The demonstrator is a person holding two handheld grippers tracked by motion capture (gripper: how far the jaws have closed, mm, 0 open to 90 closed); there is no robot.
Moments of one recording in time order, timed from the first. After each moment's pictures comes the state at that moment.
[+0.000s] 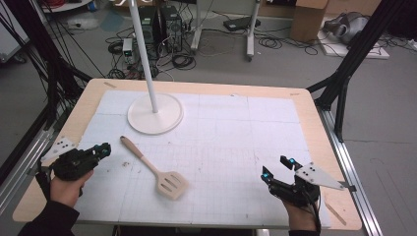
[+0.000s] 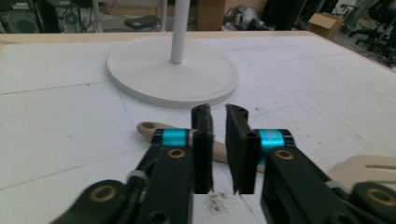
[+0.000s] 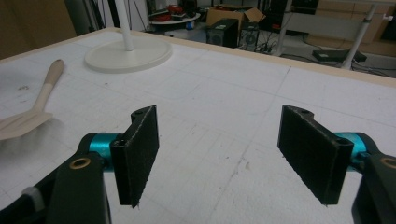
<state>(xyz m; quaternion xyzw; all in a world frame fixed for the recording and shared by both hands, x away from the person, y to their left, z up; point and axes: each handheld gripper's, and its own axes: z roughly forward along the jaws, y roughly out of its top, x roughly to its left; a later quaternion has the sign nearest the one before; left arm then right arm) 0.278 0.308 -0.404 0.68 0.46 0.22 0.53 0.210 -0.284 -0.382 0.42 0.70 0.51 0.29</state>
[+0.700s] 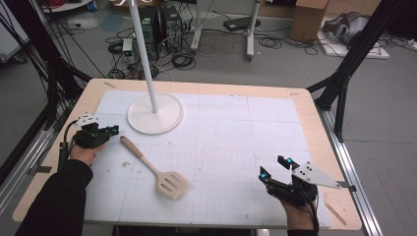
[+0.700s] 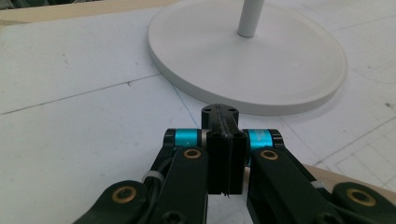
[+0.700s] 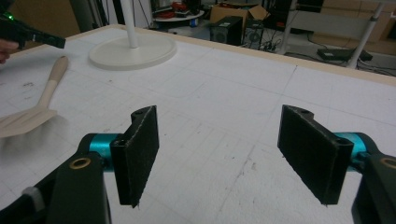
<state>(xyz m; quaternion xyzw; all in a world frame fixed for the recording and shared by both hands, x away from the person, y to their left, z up) 0.384 0.314 -0.444 0.73 0.46 0.23 0.45 0.212 -0.279 -0.382 0.41 0.70 0.51 0.28</state>
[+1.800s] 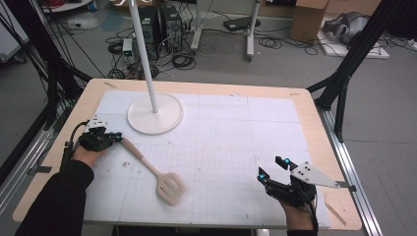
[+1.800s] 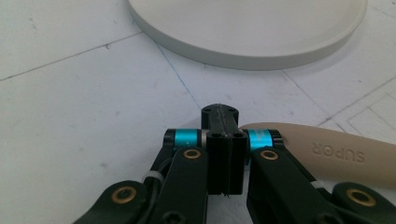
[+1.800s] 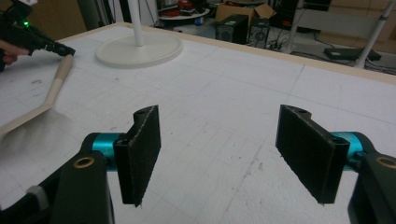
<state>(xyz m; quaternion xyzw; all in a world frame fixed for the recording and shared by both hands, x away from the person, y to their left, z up) 0.382 0.304 -0.448 0.79 0.44 0.21 0.38 0.211 -0.276 -0.382 0.41 0.71 0.51 0.27</state>
